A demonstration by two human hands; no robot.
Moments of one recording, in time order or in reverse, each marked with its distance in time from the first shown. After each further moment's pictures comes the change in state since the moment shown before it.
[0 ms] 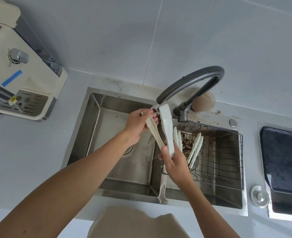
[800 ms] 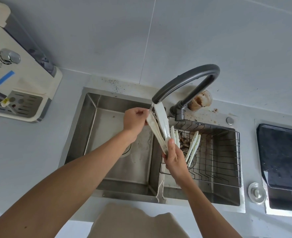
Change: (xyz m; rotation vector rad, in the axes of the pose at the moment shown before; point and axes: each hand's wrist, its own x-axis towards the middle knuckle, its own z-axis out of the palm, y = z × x) left_hand 0.008 -0.003 0.009 0.286 0.168 0.167; right_hand 0.009 0.000 -0.002 0.221 0.019 0.148
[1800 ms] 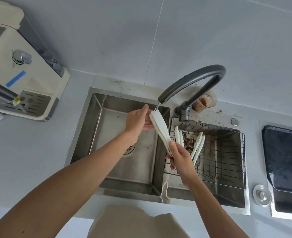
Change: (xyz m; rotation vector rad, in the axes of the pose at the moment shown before) left_hand -0.012 0.005 -0.017 -0.183 -0.112 -0.128; right_hand 0.005 0.011 -0.009 0.100 -0.016 0.122
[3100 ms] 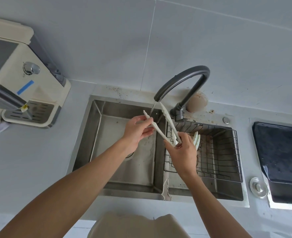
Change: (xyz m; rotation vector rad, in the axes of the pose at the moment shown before) left_hand -0.034 -0.011 -0.011 -0.179 -0.152 -0.037; right_hand -0.018 -0.015 0.007 -0.497 0.454 -0.428
